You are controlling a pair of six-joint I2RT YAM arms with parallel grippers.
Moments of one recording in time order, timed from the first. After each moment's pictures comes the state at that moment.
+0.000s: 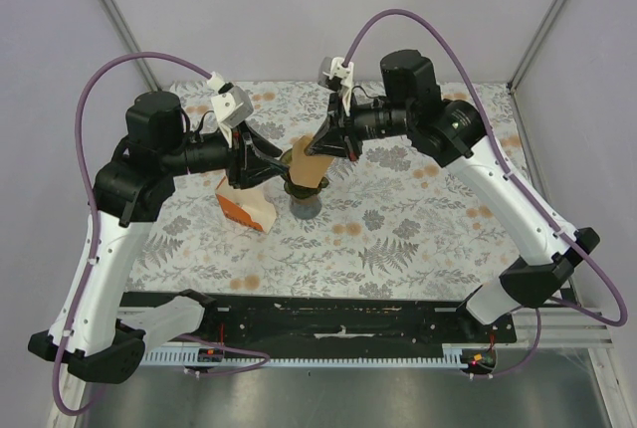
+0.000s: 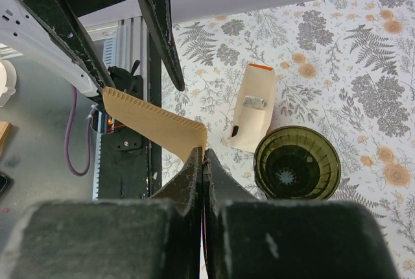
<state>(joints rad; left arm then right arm) -0.39 1.09 1.57 -0.82 0.81 0.15 0.71 1.55 1.90 -0.72 -0.75 -0.14</state>
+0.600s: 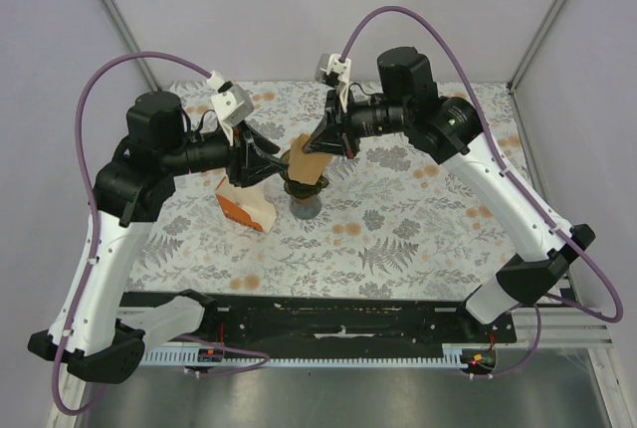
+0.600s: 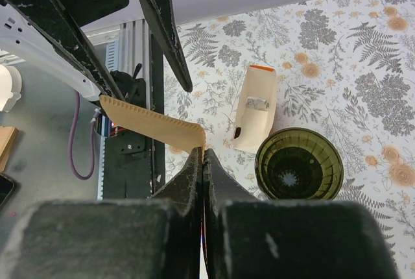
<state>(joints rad) -0.39 1.09 1.57 -0.81 0.77 0.15 0.71 1.57 1.94 -0.73 -0.75 -0.12</state>
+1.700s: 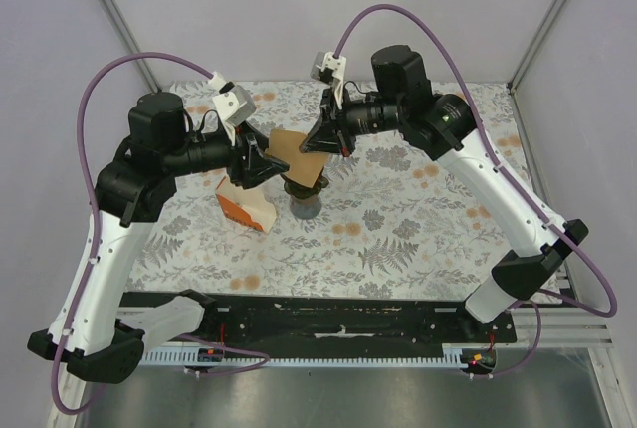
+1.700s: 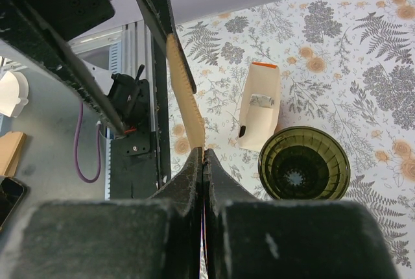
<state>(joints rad) -0.40 1.08 1.56 -0.81 0.73 0.15 0.71 1.61 1.97 -0.74 -0.74 -0.08</state>
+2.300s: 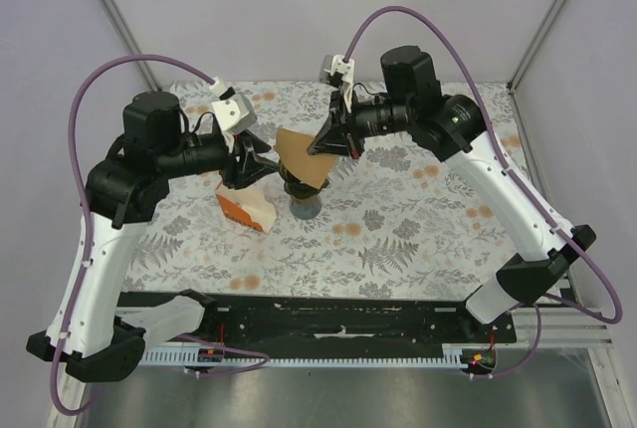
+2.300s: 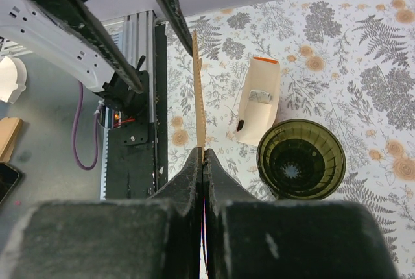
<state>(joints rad) -0.40 1.10 1.64 -0.94 0.68 0.33 0.68 1.58 1.94 -0.77 -0.78 -0.14</state>
